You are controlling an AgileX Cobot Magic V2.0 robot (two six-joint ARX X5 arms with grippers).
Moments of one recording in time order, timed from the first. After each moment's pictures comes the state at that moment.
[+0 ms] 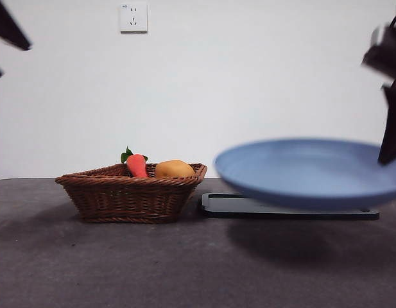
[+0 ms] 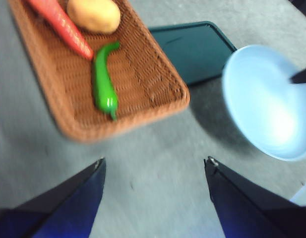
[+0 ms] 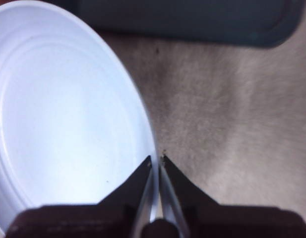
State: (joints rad) left arm -0.13 0.84 0.78 -0.61 0.51 0.03; right arm 0.09 1.28 0.87 -0.71 -0.39 -0.01
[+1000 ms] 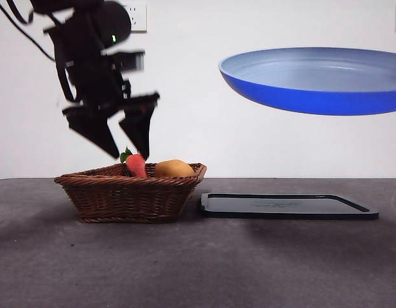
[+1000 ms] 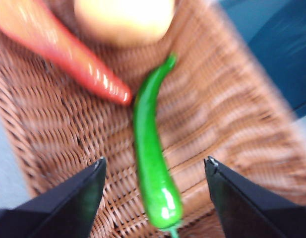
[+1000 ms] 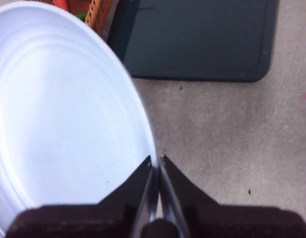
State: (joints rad) left arm -0.40 1.82 1.40 -0.55 0.04 0.07; right arm 0.08 0.90 0.87 -0.81 -0.39 0.10
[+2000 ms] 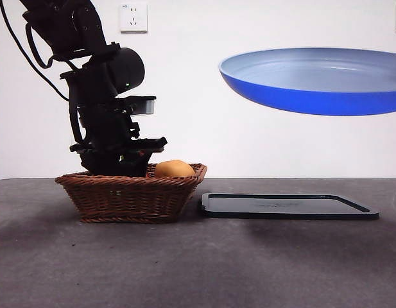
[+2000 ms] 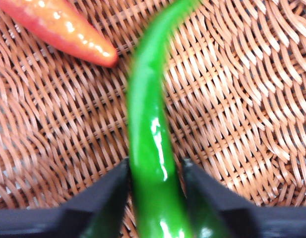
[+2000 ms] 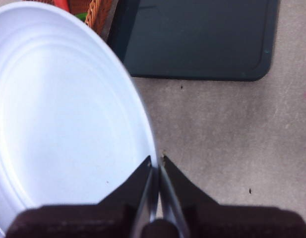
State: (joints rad) left arm -0.41 1.95 1.40 -0.53 0.03 0.07; right arm 0.08 0.90 0.87 -0.81 -0.39 0.10
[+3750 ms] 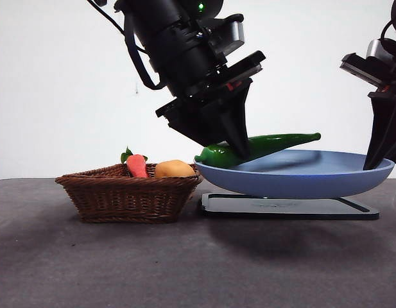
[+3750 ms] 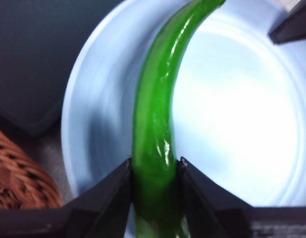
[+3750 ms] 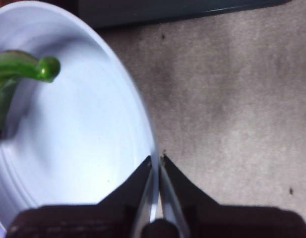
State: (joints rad) left arm -0.76 1.81 1.40 -0.58 0.19 0.05; right arm 0.14 1.34 0.87 -0.69 -0.41 0.25
